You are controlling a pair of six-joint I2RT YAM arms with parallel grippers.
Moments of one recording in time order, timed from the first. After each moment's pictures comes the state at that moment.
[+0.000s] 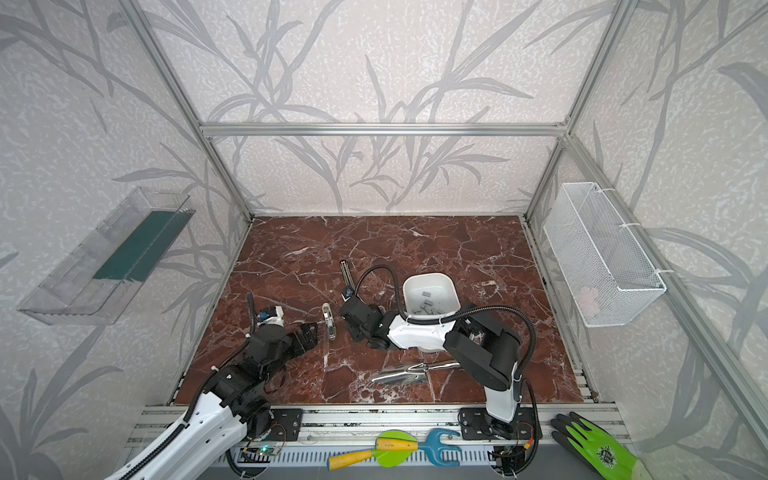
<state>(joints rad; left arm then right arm) -0.48 0.51 0.23 -0.40 -0.23 -0.78 1.06 1.86 1.10 -0.07 0.31 0.31</state>
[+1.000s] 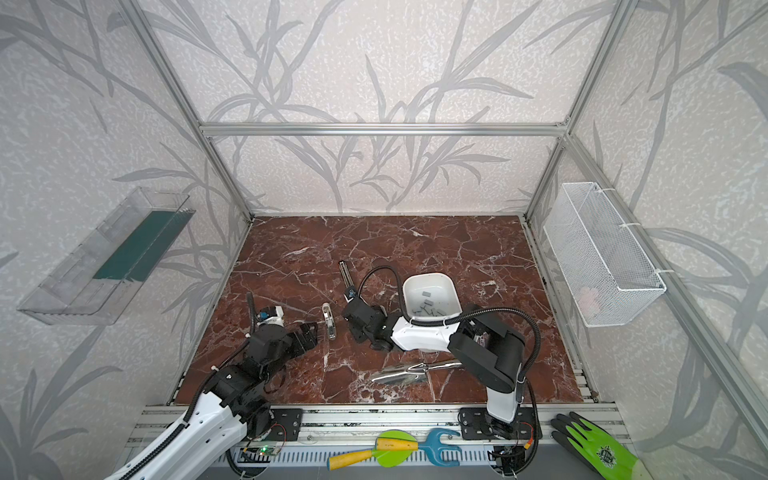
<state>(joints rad) -0.48 0.51 0.23 -0.40 -0.23 -0.78 1.06 1.82 1.05 -0.05 0.32 0.32</state>
